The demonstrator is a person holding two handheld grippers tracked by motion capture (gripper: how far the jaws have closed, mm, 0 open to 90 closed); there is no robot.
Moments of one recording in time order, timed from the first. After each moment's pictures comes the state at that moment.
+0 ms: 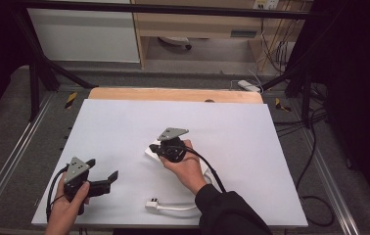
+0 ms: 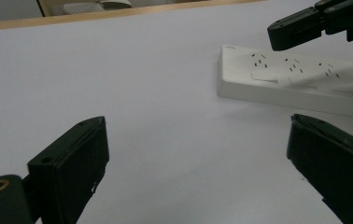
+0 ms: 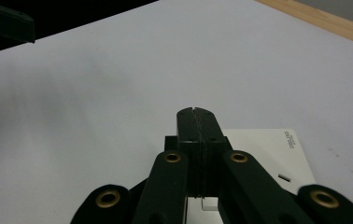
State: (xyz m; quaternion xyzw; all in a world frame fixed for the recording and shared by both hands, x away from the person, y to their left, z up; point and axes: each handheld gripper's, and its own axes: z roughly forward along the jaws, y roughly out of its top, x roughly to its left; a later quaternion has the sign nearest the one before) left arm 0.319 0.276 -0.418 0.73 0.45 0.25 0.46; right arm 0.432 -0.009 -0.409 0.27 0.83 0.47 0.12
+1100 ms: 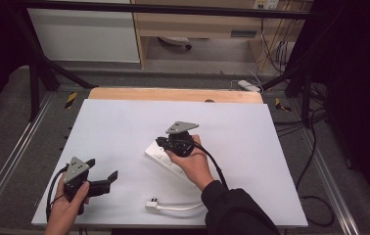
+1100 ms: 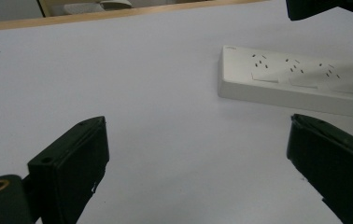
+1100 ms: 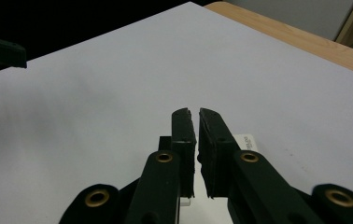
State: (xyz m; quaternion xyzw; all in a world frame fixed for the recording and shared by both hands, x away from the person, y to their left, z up) left arm 0.320 0.276 -0.418 0.72 0.45 0.25 0.46; right arm 0.437 -0.031 -0.389 0.29 0.81 0.49 0.13
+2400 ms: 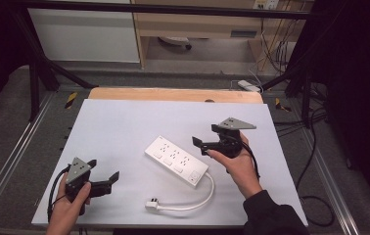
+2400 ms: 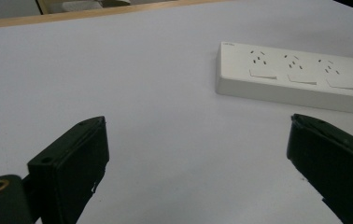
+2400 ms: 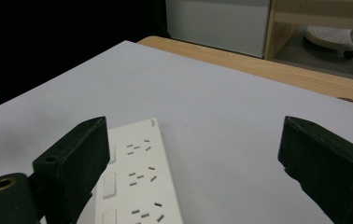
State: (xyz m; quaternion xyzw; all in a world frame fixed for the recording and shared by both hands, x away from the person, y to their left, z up) left arm 0.319 0.273 -0.420 0.73 0.45 0.25 0.46; right arm 0.415 -0.153 -0.357 0.38 0.74 0.52 0.18
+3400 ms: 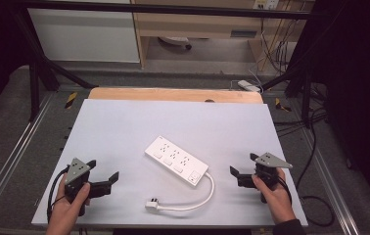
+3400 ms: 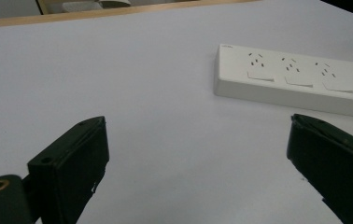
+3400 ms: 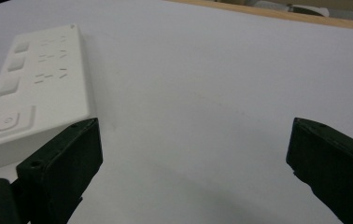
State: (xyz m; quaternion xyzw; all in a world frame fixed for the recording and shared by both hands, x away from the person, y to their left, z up) left arm 0.316 0.274 -0.418 0.73 0.45 0.25 0.46; right arm 0.360 -0.260 -0.441 0.43 0.73 0.47 0.24
